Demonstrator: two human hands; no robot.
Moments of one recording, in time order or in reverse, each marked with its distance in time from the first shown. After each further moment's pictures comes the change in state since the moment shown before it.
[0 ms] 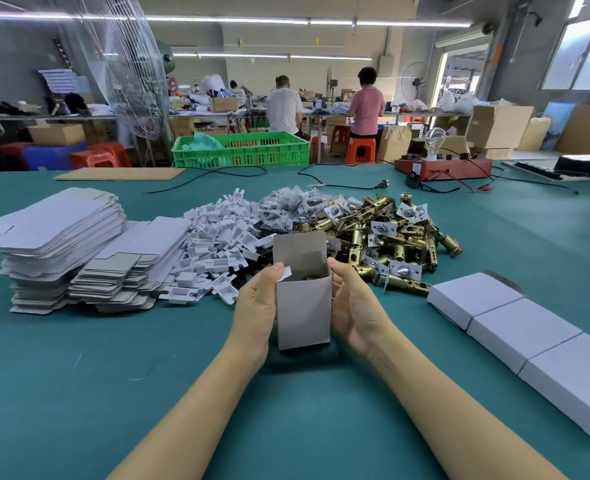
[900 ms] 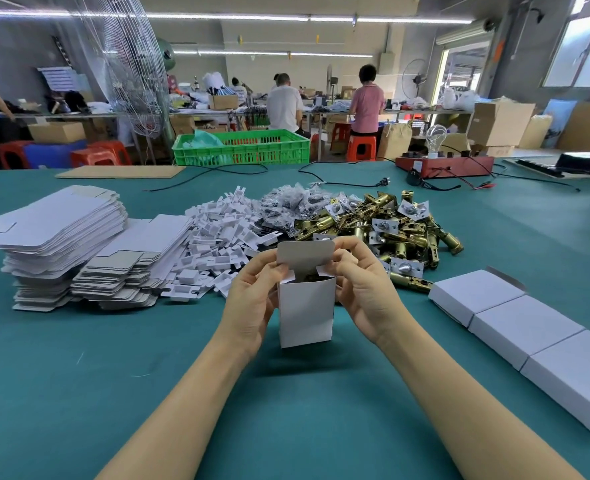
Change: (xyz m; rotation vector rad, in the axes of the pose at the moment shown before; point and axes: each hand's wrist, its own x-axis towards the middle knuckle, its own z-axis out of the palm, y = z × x) left_hand 0.003 0.009 -0.012 -0.134 -0.151 0.112; right_hand -0.013 -0.025 0.006 -0.041 -0.069 -0.307
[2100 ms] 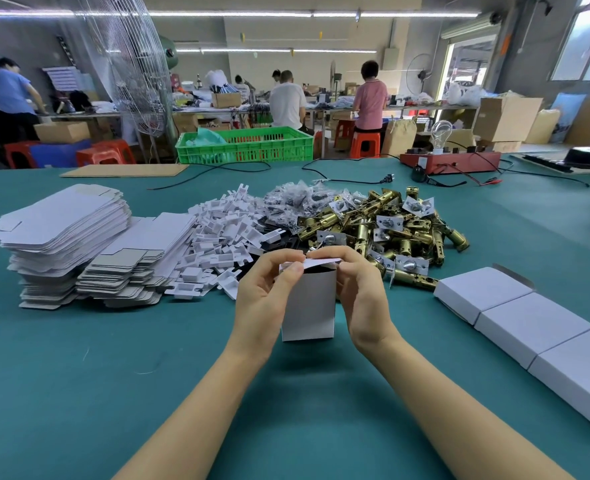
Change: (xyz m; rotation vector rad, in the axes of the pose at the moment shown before) left_hand -0.015 -0.004 0.011 0.269 0.049 0.235; right_hand -0.007 0.017 0.013 -0.217 0.102 -0.128
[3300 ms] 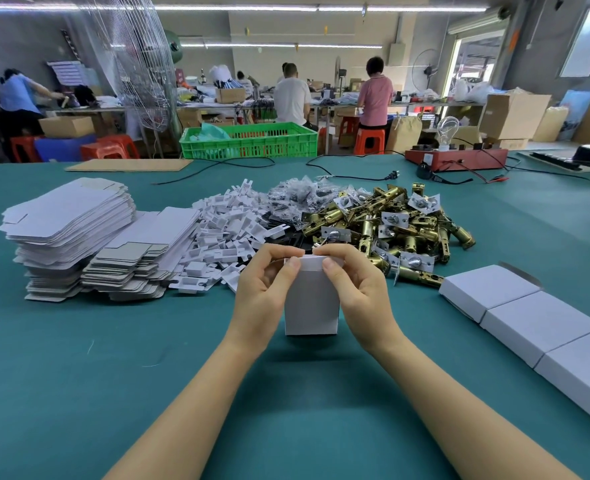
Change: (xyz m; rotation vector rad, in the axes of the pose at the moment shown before) left_hand 0.004 -0.002 -0.010 0.099 -0.047 0.062; right_hand -0.002 0.012 -0.003 -0.302 -0.002 -0.246
